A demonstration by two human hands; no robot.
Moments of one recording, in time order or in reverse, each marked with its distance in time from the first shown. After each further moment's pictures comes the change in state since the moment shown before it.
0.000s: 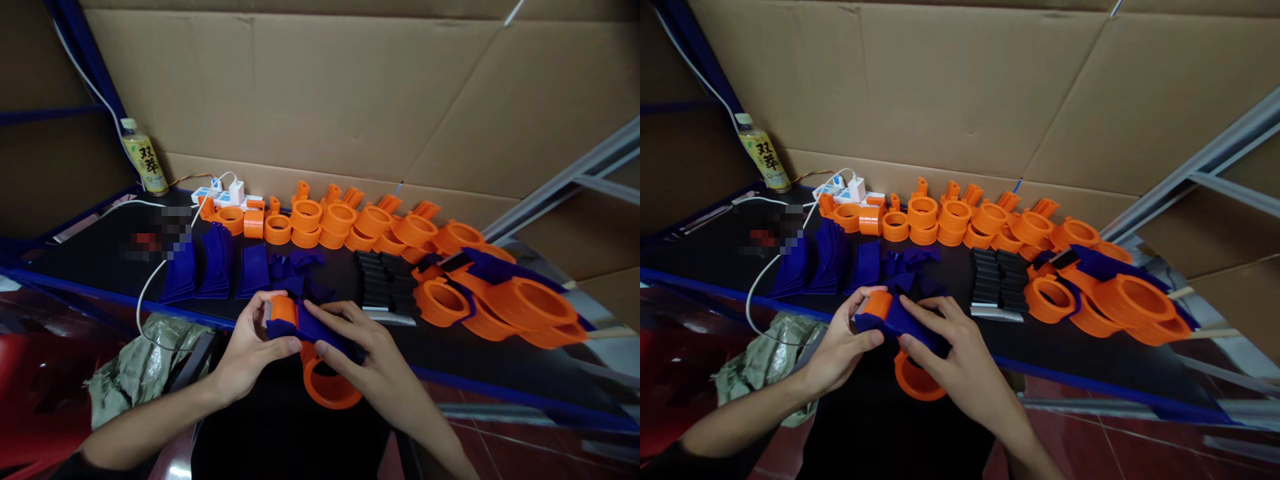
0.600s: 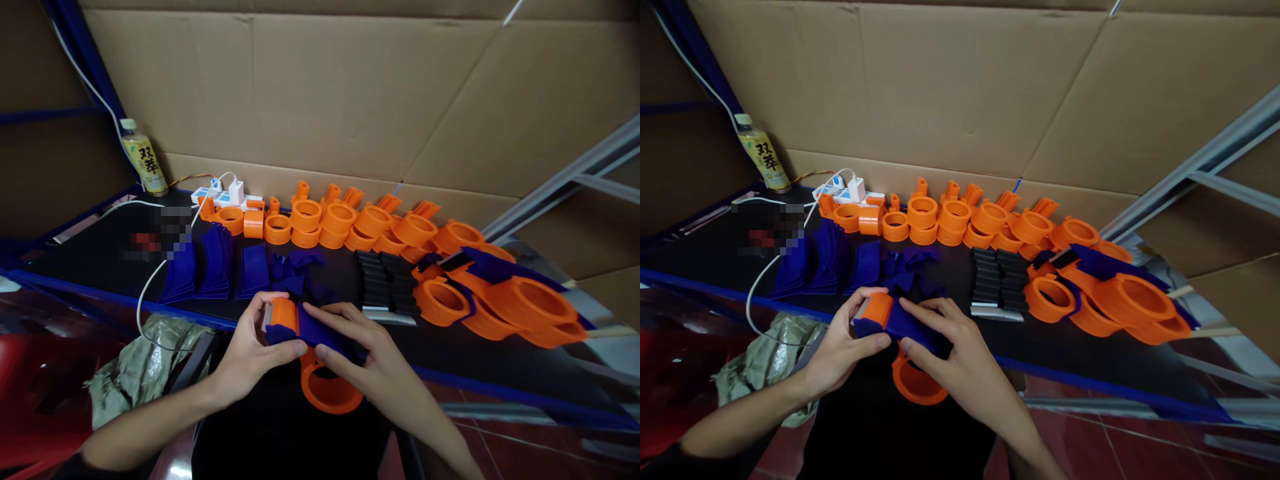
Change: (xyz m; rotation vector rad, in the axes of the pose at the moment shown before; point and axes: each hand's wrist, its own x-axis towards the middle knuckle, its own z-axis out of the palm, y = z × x) left_hand -0.002 0.007 -0.001 0.146 -0.053 0.006; right_hand -0.001 -0.002 -0.003 0.079 -0.025 0.051
